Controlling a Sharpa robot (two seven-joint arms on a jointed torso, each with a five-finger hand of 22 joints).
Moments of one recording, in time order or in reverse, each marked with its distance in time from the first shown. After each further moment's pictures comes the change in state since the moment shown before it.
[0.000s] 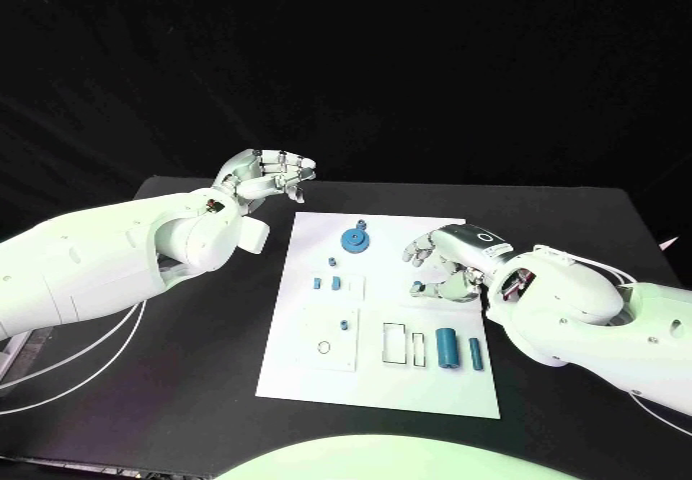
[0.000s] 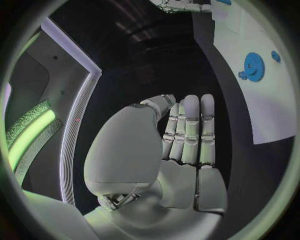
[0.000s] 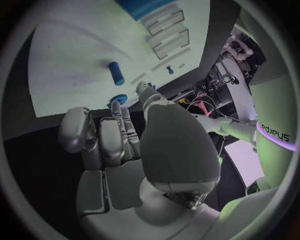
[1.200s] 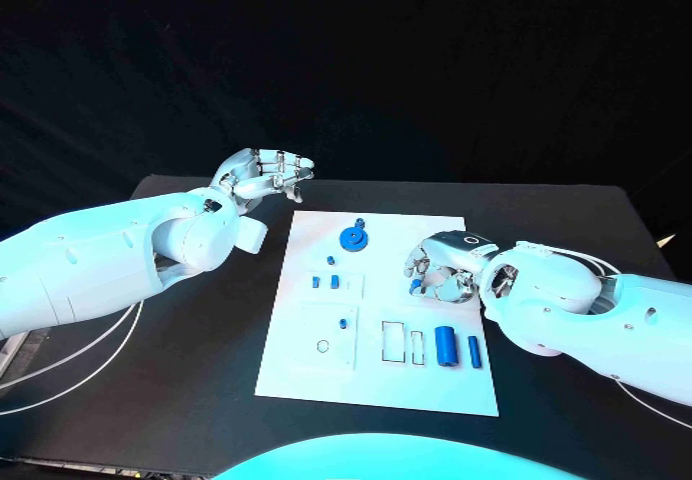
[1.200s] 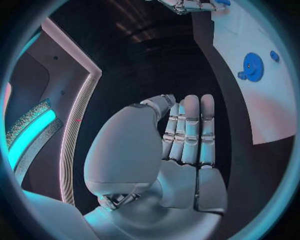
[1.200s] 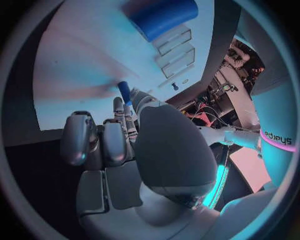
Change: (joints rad) left arm 0.000 0.001 -0.001 -0.003 -0.006 0.007 0.001; left_hand 0.000 0.000 0.000 0.000 0.000 0.000 0.000 0.000 0.001 -0.004 0.004 0.000 -0.001 0.000 0.000 0.000 0.000 0.000 -0.004 0.004 0.000 -0.001; right arm -0.003 0.043 -0.002 -0.065 -0.003 0.140 -0.001; right_hand 0.072 0.026 0.124 0.057 0.000 0.084 -0.001 0.020 0.004 0.092 -0.038 0.108 -0.014 0.011 -0.037 0.037 0.036 0.000 0.046 -0.039 0.102 0.000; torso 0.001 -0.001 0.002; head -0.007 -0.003
